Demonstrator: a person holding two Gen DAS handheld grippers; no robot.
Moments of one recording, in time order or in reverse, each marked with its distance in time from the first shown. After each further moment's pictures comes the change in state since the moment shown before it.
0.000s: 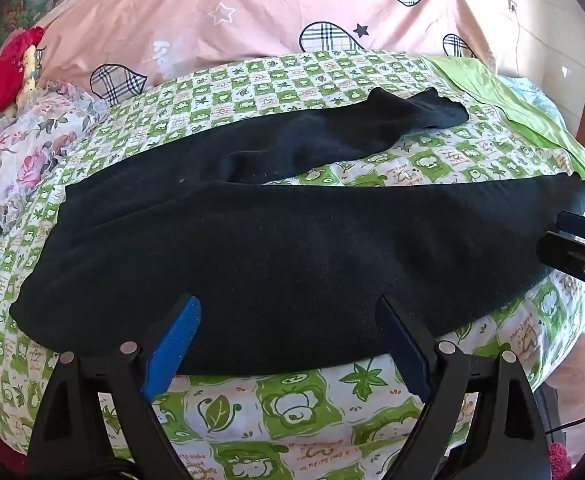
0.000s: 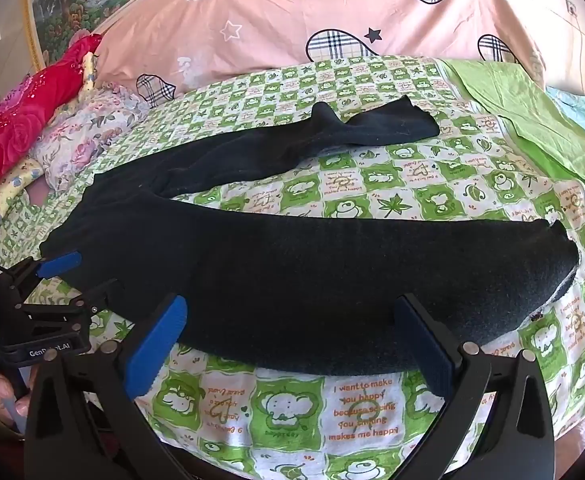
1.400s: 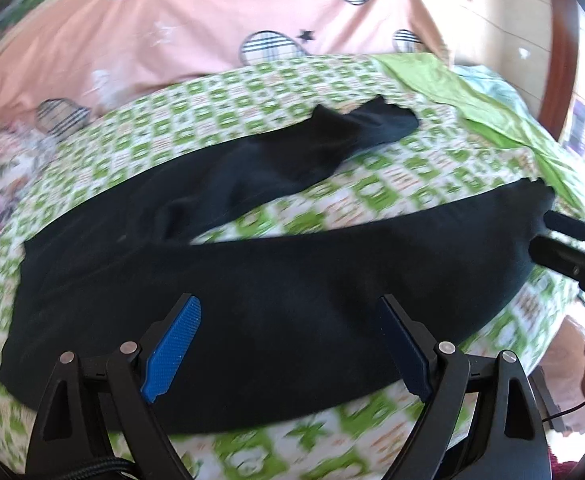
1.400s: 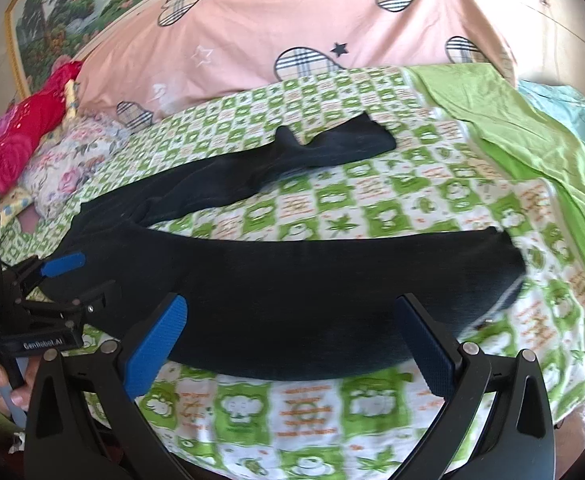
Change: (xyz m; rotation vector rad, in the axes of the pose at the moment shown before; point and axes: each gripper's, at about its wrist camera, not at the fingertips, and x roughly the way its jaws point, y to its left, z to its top) left arm 0.004 -0.032 0.049 0.116 0.003 -0.161; right arm -0.022 -0.039 0.004 0.125 0.029 -0.040
